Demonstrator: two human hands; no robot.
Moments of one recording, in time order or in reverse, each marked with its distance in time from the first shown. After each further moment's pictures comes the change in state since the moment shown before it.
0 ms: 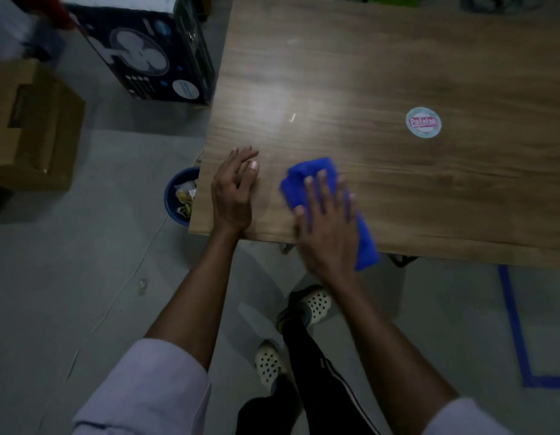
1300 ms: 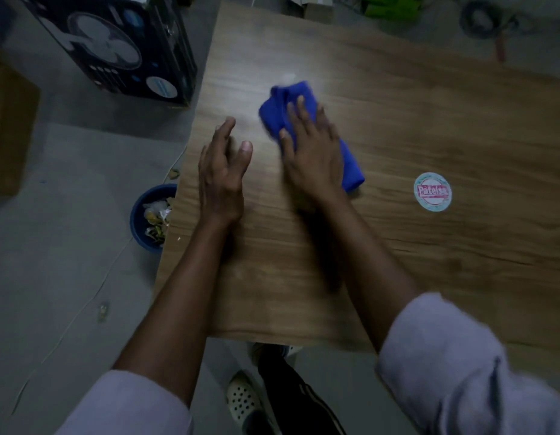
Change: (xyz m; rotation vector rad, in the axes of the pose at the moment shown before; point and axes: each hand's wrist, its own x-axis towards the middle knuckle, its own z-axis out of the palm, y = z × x) left_hand 0.149 0.006 0.046 -0.032 0.020 -0.071; right_hand 0.274 -0.011 -0.007 0.080 -0.069 -0.106
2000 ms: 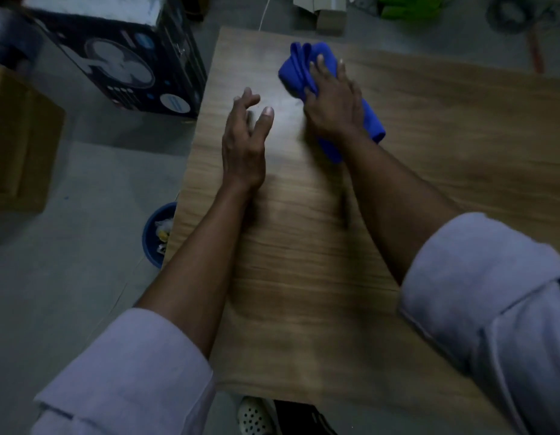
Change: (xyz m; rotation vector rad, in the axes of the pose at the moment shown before) left_hand 0.099 0.019 0.053 -0.032 -0.018 0.009; right_hand 0.140 0.044 -0.023 0.007 -0.079 0.047
